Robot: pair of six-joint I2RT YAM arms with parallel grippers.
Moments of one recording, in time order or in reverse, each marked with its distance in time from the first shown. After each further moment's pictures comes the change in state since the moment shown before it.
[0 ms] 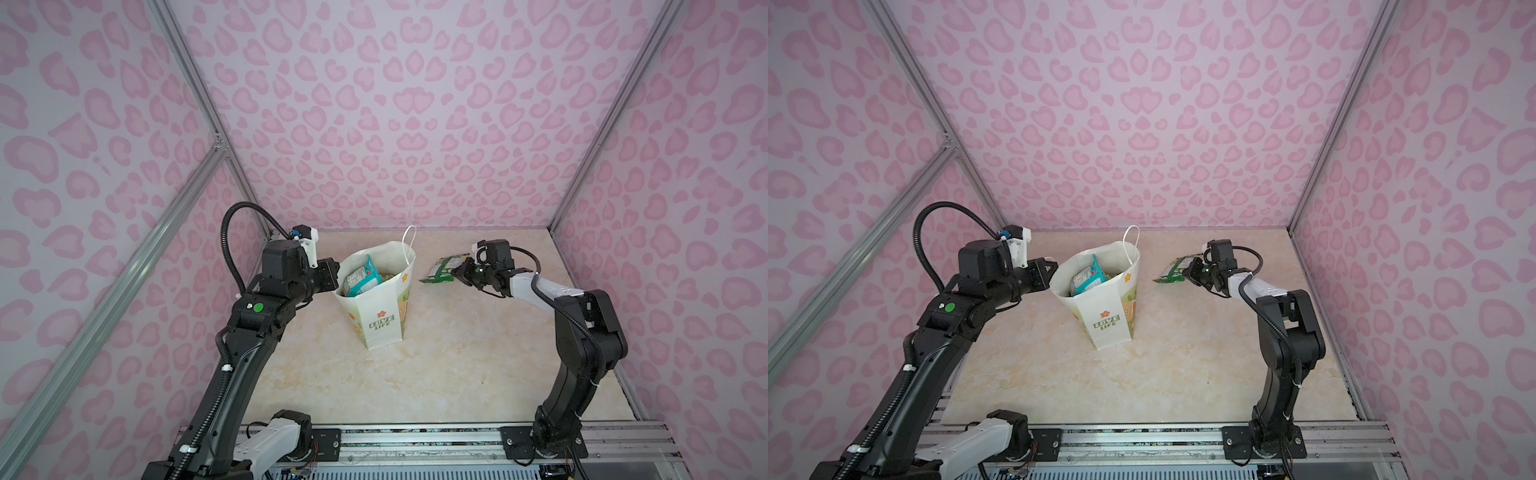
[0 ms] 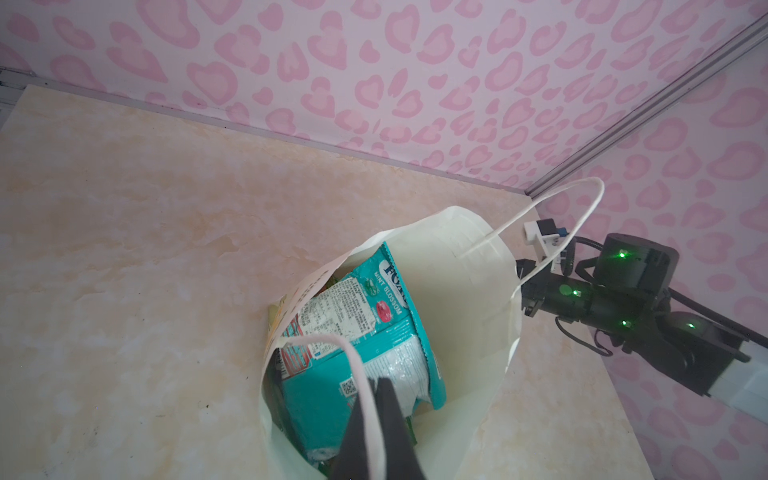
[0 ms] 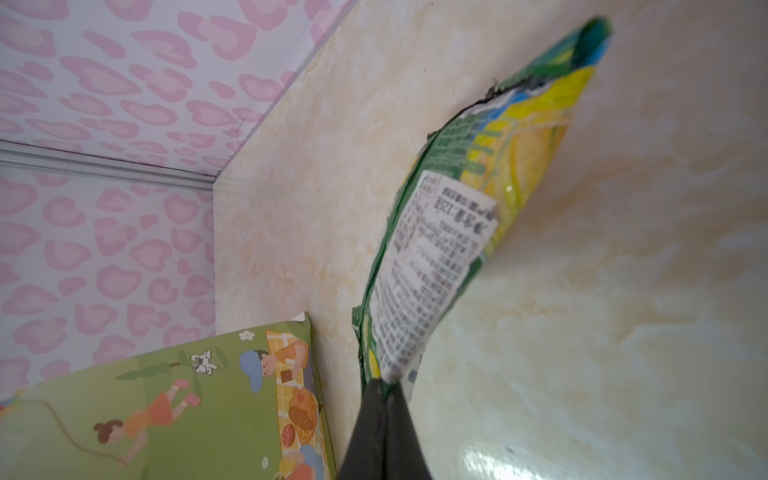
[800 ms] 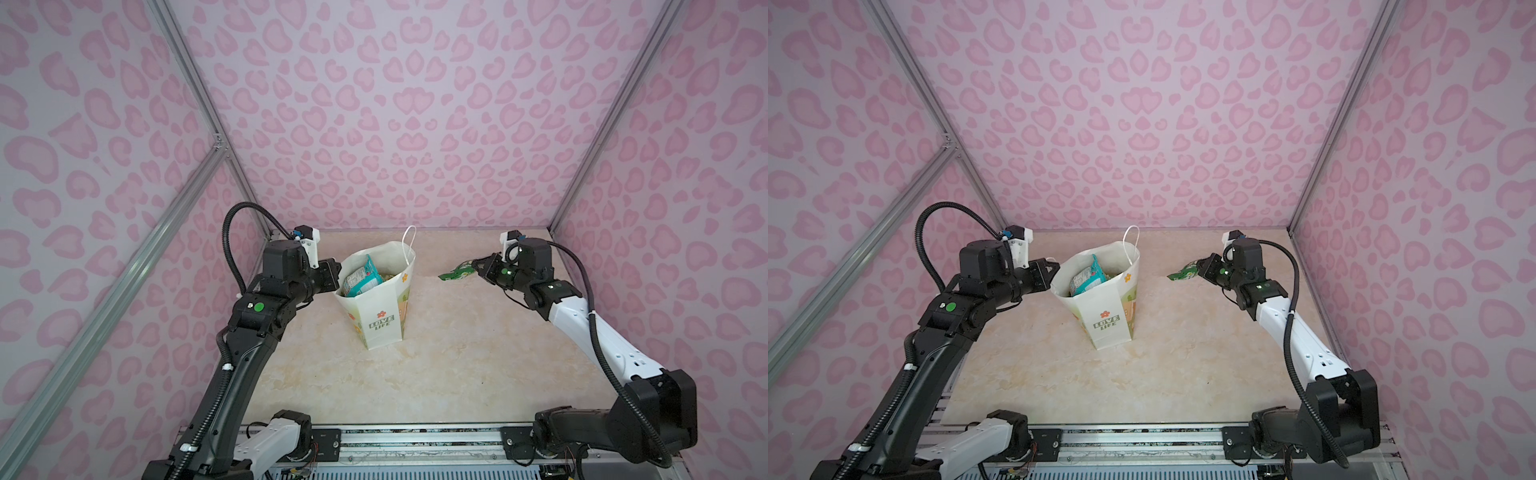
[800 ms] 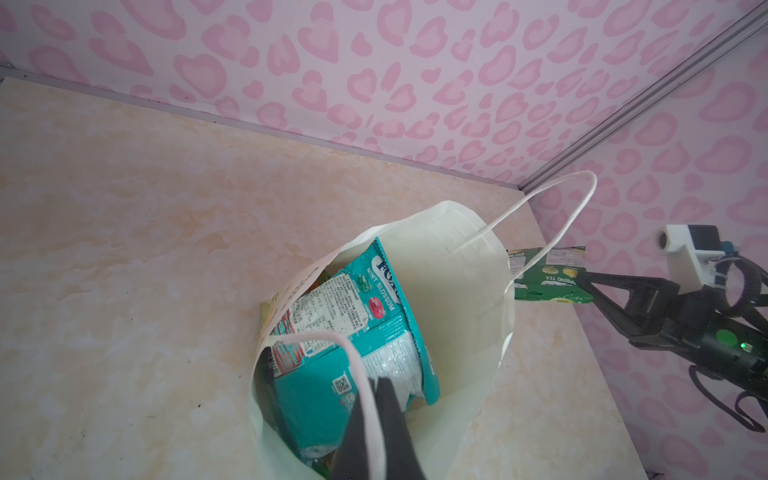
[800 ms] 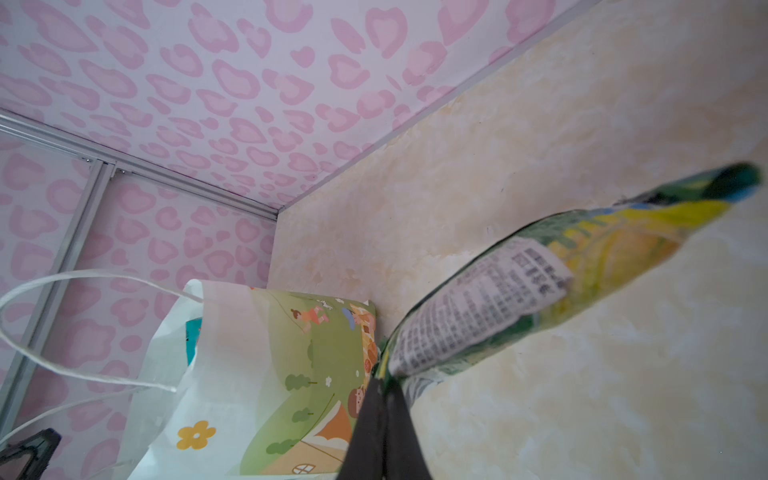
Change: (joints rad) left arm 0.000 0.003 -0.002 0.001 0.025 -0.001; right arm 0.021 -0.480 -0.064 -0.189 0.104 -0.020
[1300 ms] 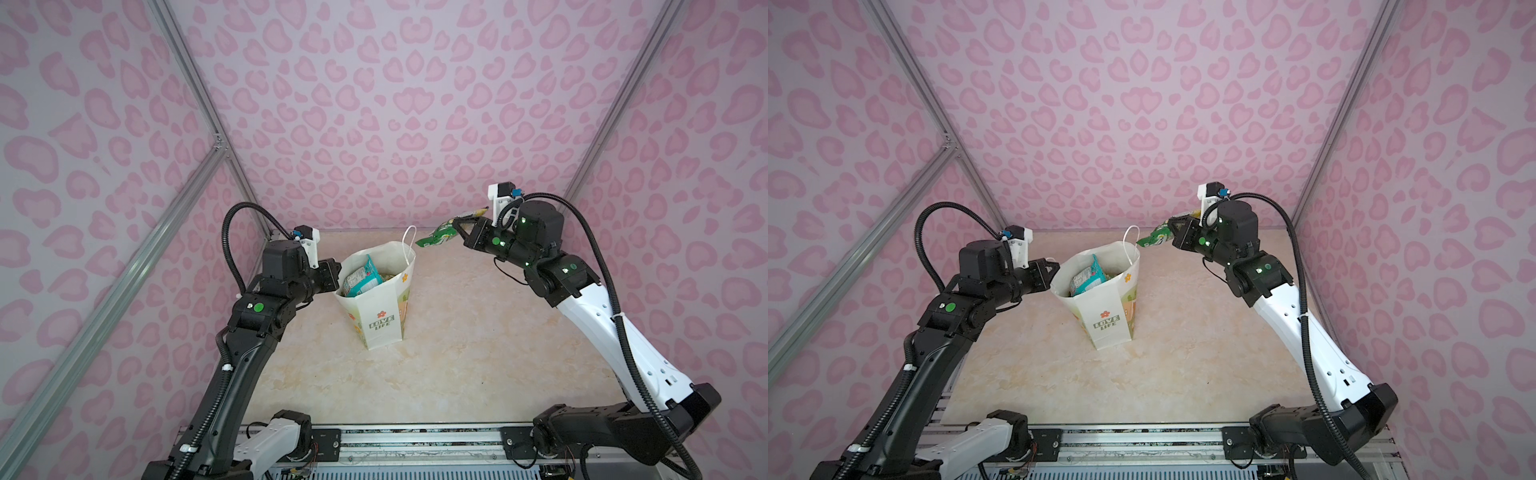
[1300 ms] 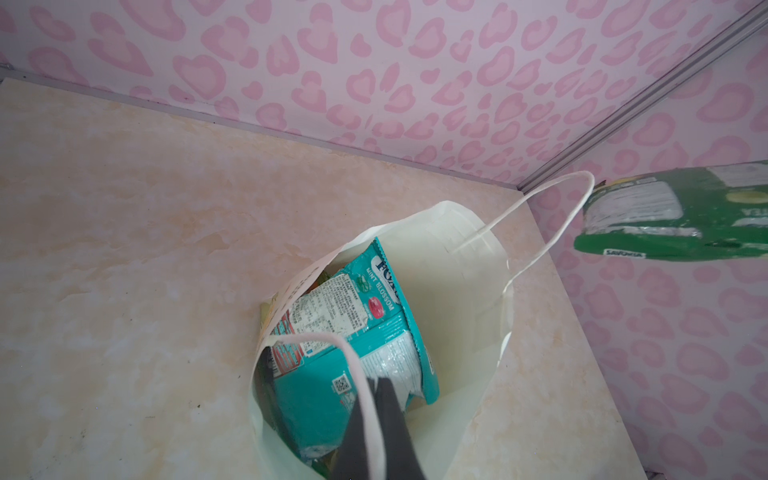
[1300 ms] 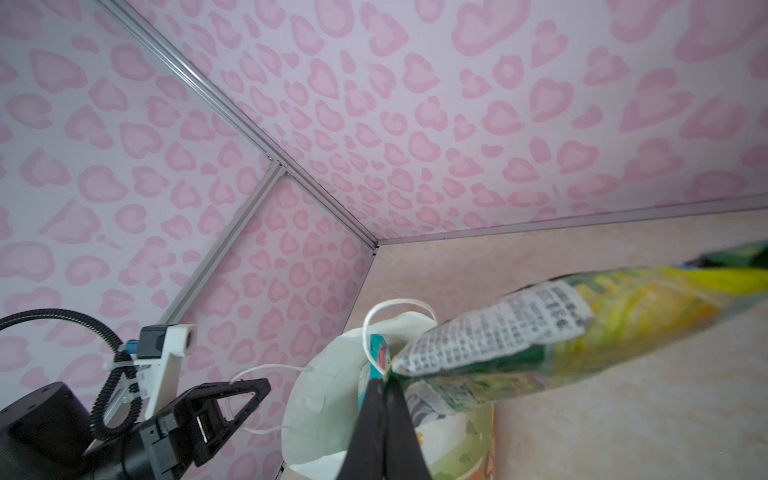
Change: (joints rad) left arm 0.000 -0.002 0.000 0.000 0.001 0.000; right arm 0.253 0.045 0.511 -0.143 0.123 -0.086
